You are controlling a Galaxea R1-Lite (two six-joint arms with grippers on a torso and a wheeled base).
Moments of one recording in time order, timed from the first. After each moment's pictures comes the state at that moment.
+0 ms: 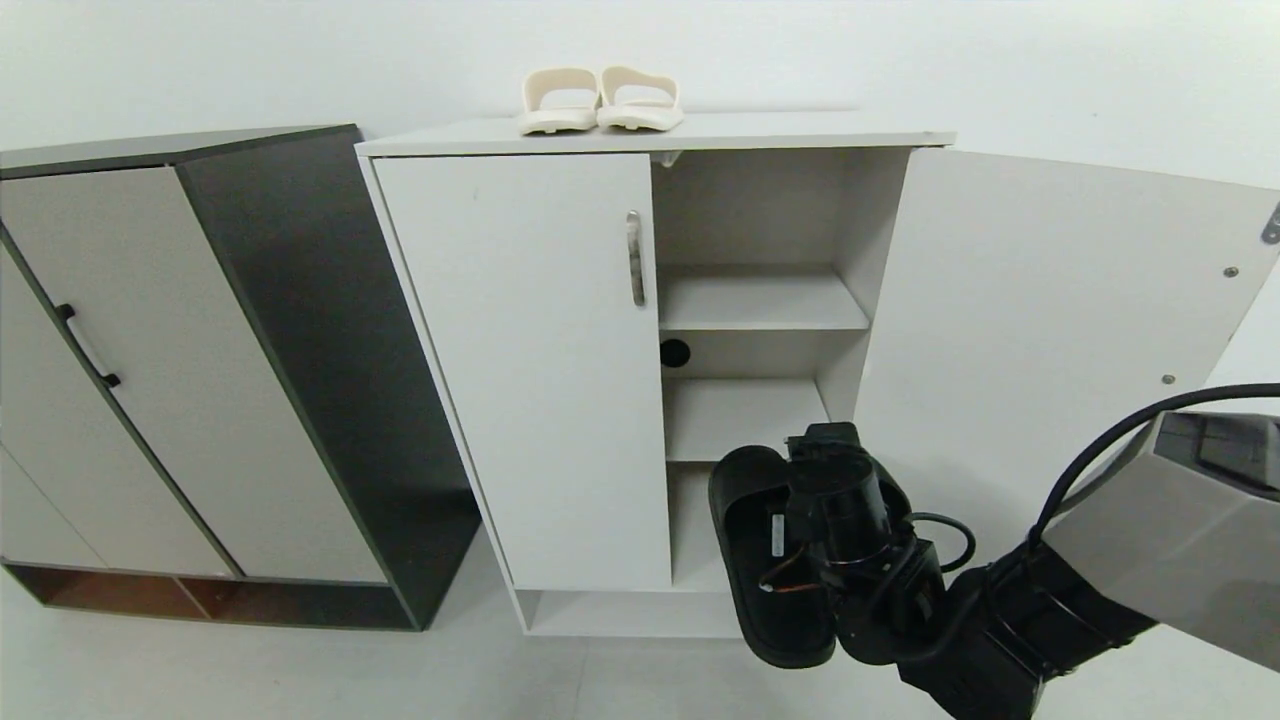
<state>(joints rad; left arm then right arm) 0.00 0.00 0.00 0.00 -0.05 0.02 0.78 2.12 -0.88 -0.85 -0.72 0.27</state>
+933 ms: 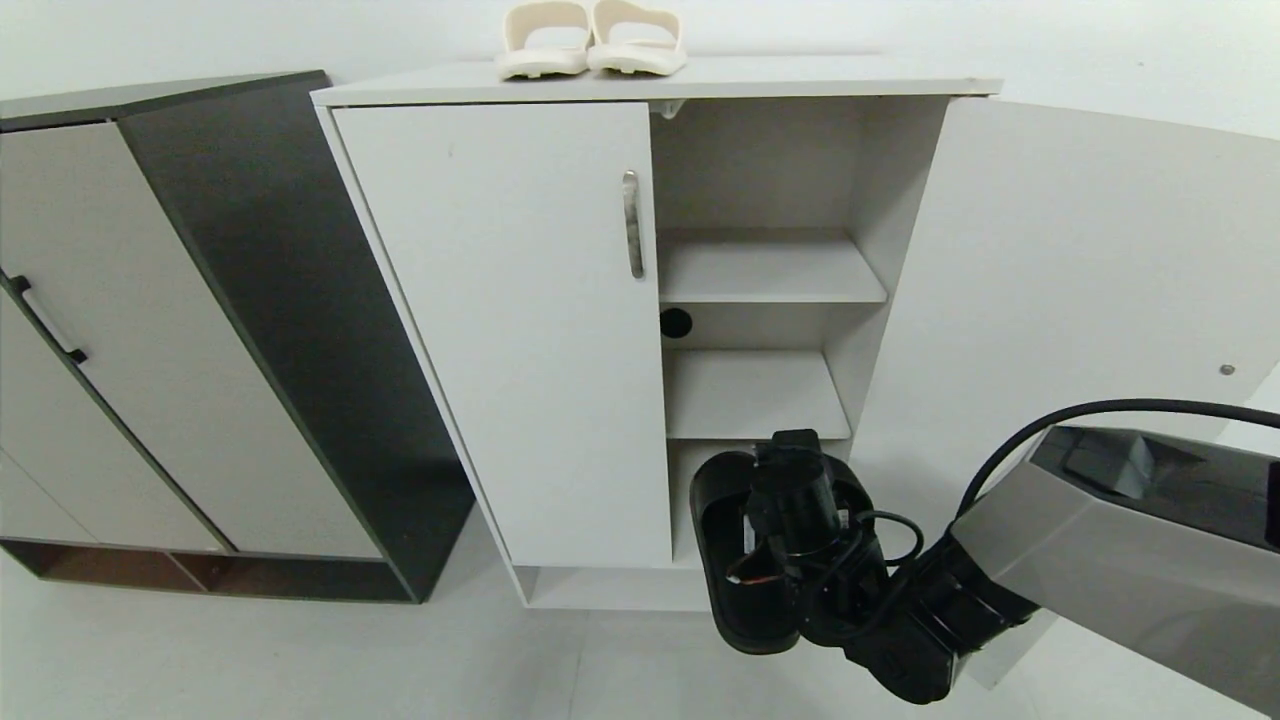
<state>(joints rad) 0.00 0.00 0.00 0.00 -0.05 0.02 0.76 2.26 -1.02 -0.83 -0.70 0.27</state>
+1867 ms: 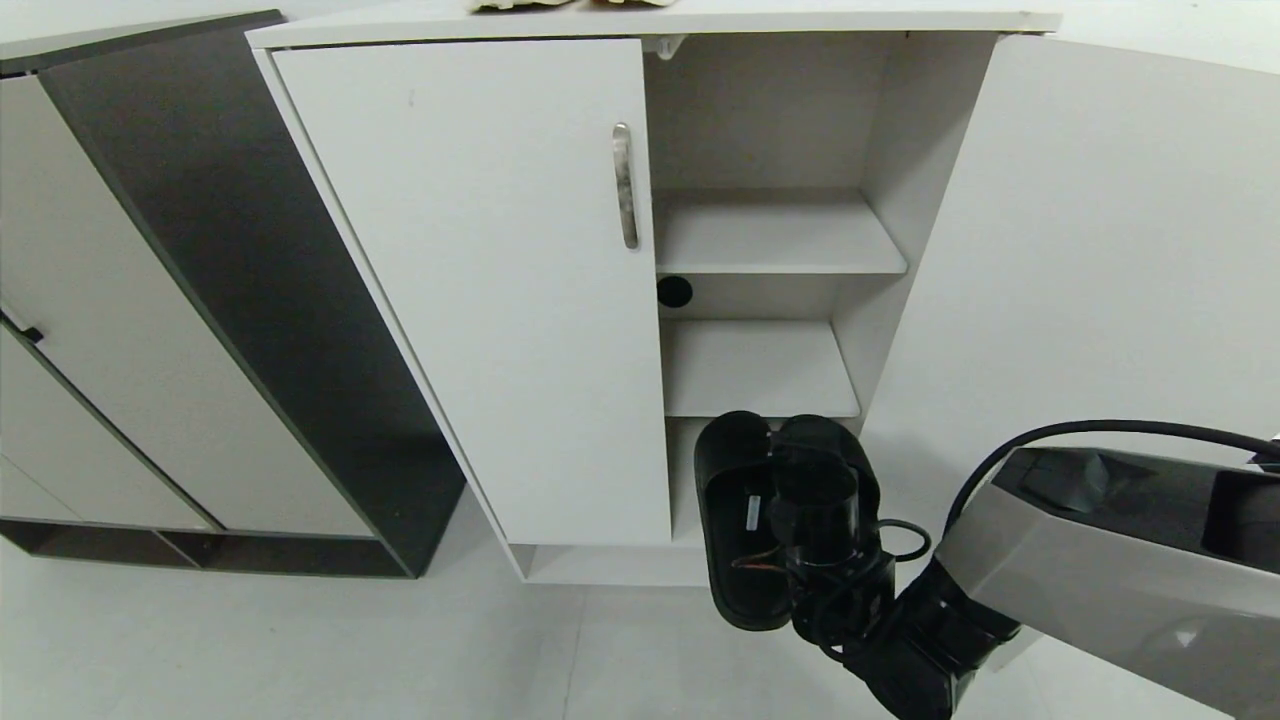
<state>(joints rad) 0.00 0.00 0.00 0.00 -0.05 0.02 0.75 2.30 -0.96 -1.20 -0.77 0.18</state>
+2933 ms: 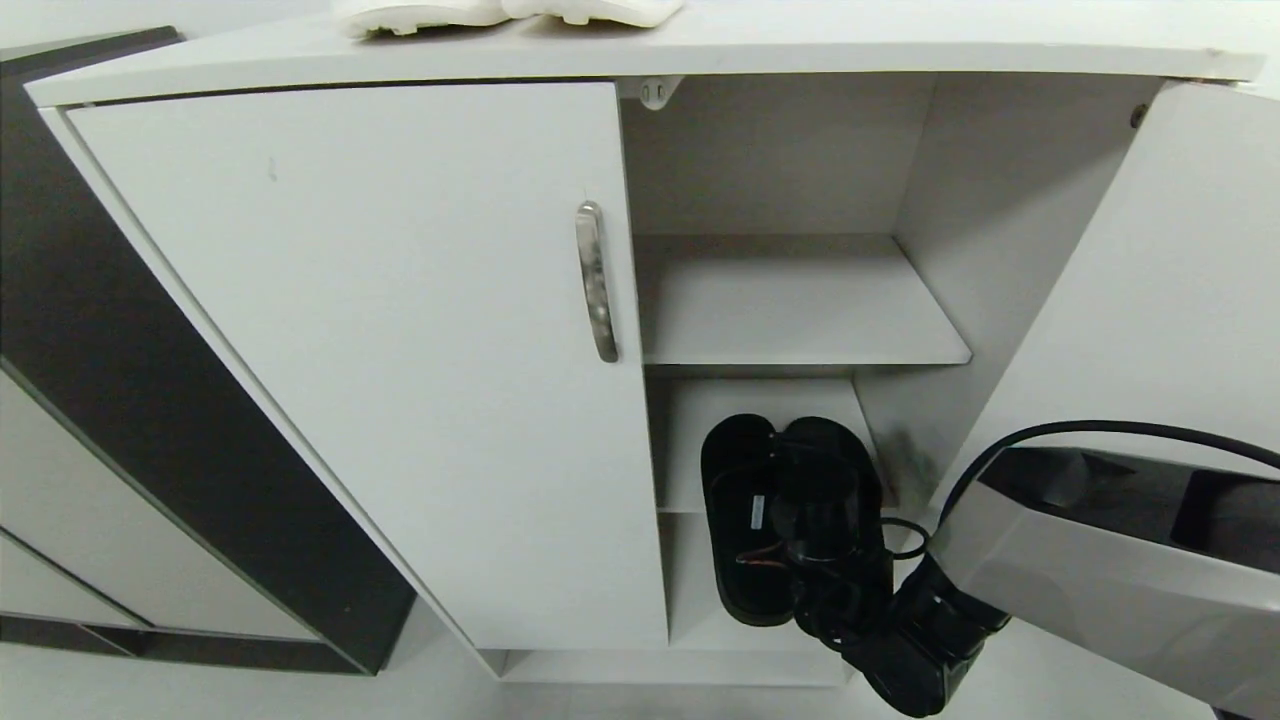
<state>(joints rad) 0.00 0.00 0.00 0.00 -0.05 0.02 0.73 2.33 -0.99 -1.20 -0.76 0.16</state>
